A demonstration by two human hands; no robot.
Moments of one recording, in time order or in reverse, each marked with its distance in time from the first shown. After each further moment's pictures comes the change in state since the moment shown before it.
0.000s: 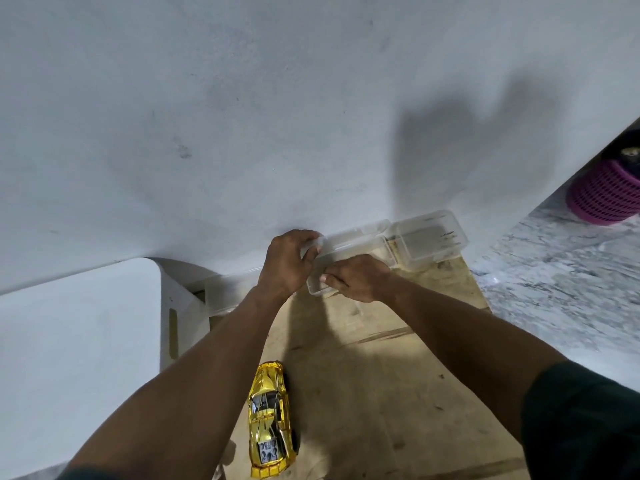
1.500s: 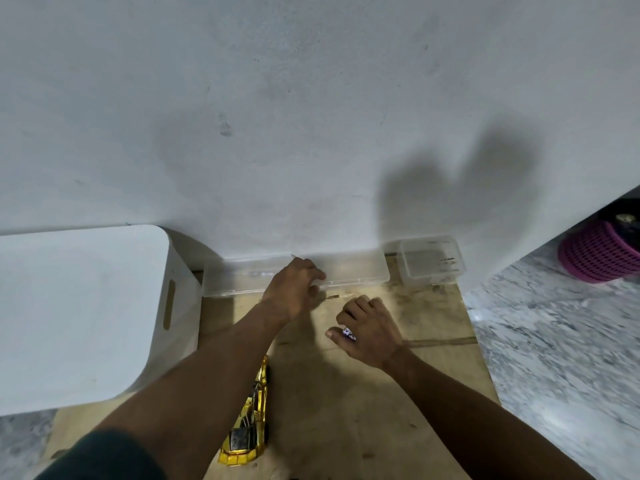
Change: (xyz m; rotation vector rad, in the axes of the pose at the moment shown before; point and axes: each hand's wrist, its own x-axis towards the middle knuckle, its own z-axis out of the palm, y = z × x) left_hand -0.048 -0.015 0.029 0.228 -0.228 -0.002; right_hand -0.080 -0.022 0.059 -0.162 0.351 -0.045
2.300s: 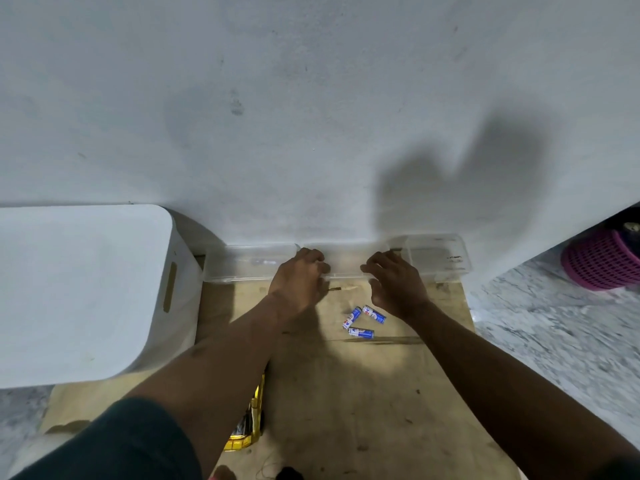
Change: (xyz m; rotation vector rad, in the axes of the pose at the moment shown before) left_hand -0.001 0.007 0.010 0.140 0.076 -0.003; right_hand 0.044 0.059 -0.049 0.080 -0.056 0.055
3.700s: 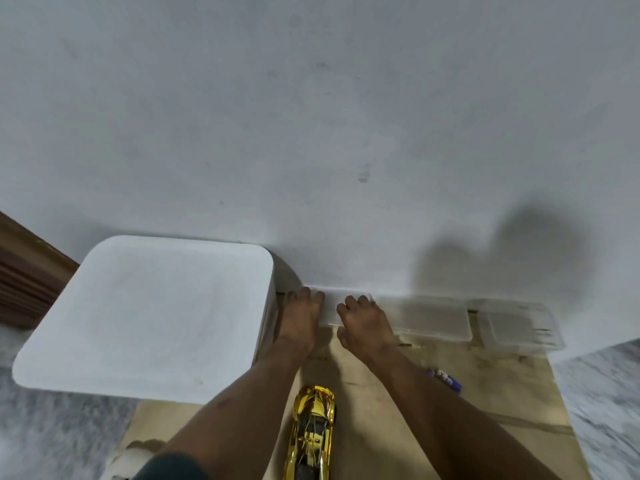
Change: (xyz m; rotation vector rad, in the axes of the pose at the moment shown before) left_hand -0.054 -0.078 -0.063 0.287 -0.213 -0.422; right_hand 0.097 -0.170 0.039 -0.235 -0.223 -0.056
